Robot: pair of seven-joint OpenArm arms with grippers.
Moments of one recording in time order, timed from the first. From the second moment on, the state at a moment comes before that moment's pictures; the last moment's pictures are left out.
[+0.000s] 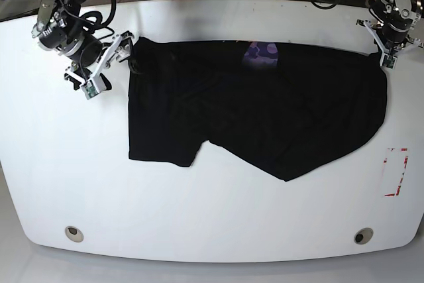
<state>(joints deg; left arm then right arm) 26.7 -20.3 -28.3 93.3 4.9 -27.7 30.1 -16.3 13.3 24.1 111.2 35.9 41.1 -62.5</state>
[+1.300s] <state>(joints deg) 26.6 -20.3 -27.3 93.4 5.1 -27.3 30.1 5.1 5.1 4.1 79.1 27.7 41.1 -58.6</state>
